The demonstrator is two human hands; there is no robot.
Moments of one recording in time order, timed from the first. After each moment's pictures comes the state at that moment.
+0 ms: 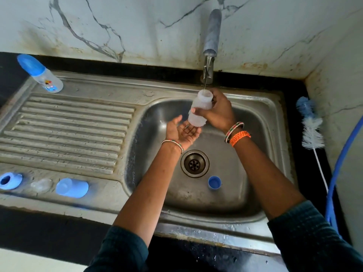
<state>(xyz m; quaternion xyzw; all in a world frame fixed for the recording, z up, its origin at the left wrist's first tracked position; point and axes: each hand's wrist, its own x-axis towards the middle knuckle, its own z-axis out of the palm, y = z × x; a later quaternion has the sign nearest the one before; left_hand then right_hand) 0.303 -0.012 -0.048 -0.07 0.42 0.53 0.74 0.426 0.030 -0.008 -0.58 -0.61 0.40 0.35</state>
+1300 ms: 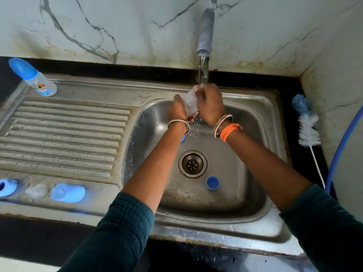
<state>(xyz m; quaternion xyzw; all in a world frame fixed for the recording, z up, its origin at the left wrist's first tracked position) 0.317 0.046 -0.036 0.15 0.64 0.52 0.55 0.404 0.039 0.013 -0.60 -0.68 0.27 0.33</state>
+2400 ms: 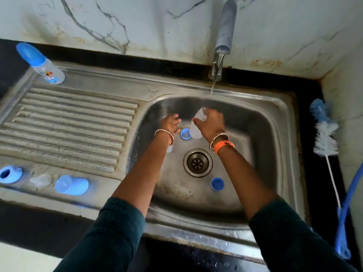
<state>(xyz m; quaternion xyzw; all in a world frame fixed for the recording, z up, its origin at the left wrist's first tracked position) 0.259 0.035 -0.094 0.09 0.64 0.42 0.63 0.394 0.025 -0.051 -0.66 -0.64 0.29 0.24</state>
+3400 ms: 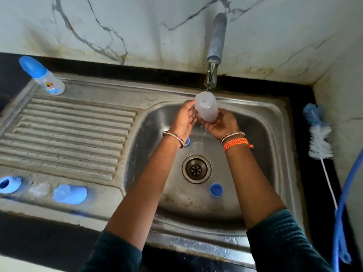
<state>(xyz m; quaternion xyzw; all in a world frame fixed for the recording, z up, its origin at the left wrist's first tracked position) 0.311 0.014 -0.003 0.21 0.50 0.52 0.66 0.416 0.043 -0.017 -0.43 0.03 0.77 0.47</state>
